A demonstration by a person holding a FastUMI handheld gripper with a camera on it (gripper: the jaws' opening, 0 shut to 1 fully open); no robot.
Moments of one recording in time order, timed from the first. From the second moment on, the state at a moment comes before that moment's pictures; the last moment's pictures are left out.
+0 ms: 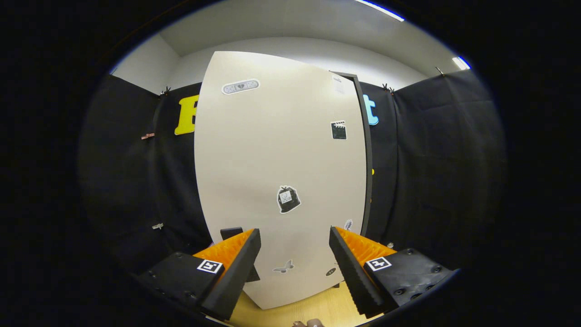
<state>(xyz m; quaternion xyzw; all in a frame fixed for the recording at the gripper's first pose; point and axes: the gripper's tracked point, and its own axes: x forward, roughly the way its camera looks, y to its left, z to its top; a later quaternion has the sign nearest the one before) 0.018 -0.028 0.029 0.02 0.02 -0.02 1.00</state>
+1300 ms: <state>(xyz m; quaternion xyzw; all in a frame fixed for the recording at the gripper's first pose) -0.031 -0.026 0.031 0.02 0.01 -0.01 1.00</state>
